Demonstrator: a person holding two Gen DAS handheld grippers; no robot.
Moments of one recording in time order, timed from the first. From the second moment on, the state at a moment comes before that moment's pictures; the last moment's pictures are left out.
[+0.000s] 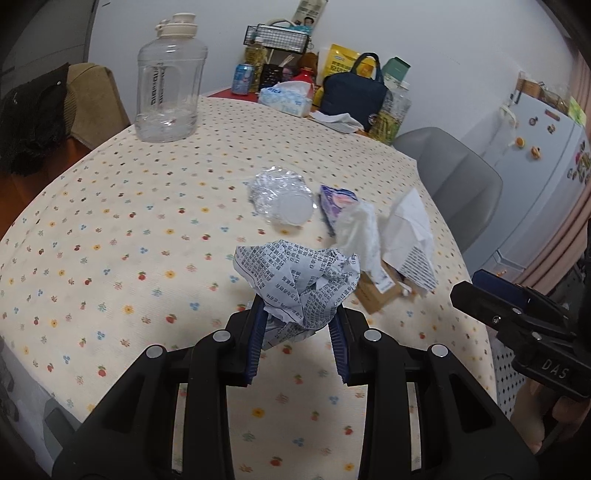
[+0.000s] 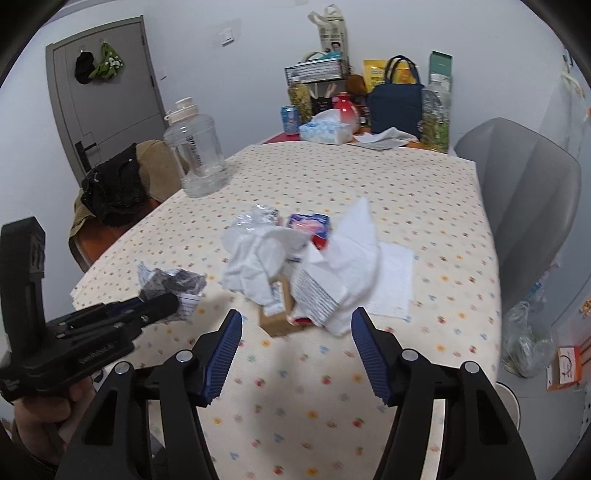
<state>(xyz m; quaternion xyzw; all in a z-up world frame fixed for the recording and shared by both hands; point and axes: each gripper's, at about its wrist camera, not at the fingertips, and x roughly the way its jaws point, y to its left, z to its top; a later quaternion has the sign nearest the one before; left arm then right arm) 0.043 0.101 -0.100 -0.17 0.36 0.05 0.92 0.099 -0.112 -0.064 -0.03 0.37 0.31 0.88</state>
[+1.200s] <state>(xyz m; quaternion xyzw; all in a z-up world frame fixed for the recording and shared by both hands) 0.060 0.141 -0.095 -0.20 0.34 0.07 0.92 0.121 -0.059 -0.030 -0.04 0.34 0.34 0.87</state>
